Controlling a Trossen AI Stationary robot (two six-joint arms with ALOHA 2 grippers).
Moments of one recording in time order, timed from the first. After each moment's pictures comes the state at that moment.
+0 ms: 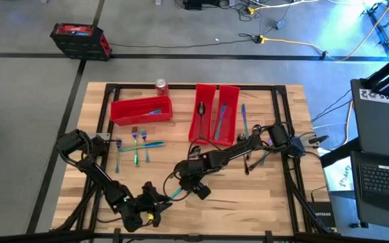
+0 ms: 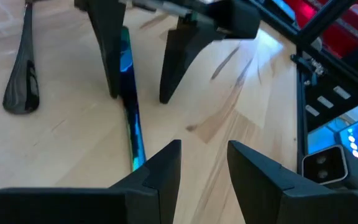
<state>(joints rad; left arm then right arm) -0.91 1.85 0.86 0.24 -0.93 -1.21 0.25 2.19 1.43 -0.16 -0.32 -0.39</state>
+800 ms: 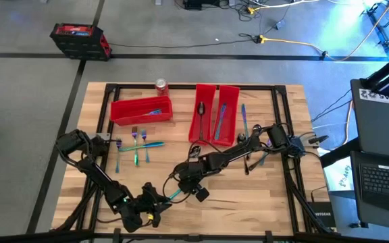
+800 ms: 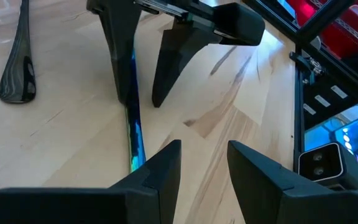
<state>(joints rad) -0.91 1.85 0.86 0.24 -0.92 -1.23 0.25 2.22 1.43 -0.12 -0.29 -0.37</state>
